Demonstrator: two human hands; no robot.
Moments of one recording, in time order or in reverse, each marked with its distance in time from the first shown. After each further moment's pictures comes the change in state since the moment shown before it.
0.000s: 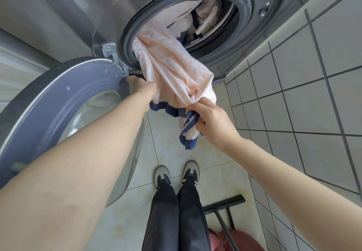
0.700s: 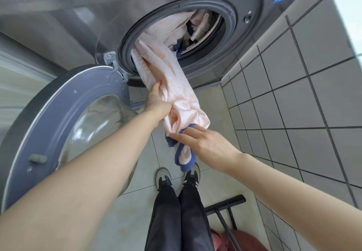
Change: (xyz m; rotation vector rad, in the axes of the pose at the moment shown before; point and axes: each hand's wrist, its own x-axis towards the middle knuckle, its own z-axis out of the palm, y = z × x) left_hand -0.059 -0.021 0.010 0.159 -0.222 0.282; right_hand -0.054 -0.005 0.002 -0.369 -0.193 -0.427
